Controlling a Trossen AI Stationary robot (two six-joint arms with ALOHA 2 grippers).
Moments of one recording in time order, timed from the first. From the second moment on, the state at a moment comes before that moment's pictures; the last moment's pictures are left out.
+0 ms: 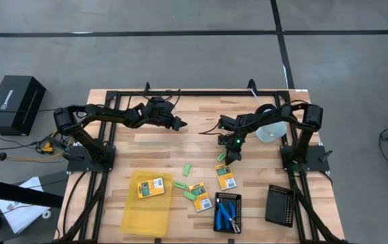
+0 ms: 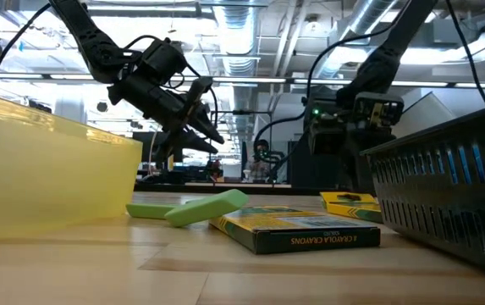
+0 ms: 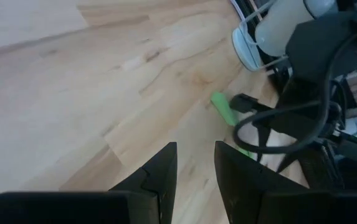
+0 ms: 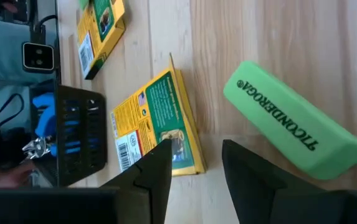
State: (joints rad) left arm 0.47 1.58 0.68 0.34 0.28 -0.74; right arm -0.32 1.82 0.83 -0.39 -0.84 -0.05
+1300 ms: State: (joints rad) left arm 0.45 1.58 0.68 0.34 0.33 -0.74; right arm -0.27 1.86 0.83 -0.39 -0.89 -0.07
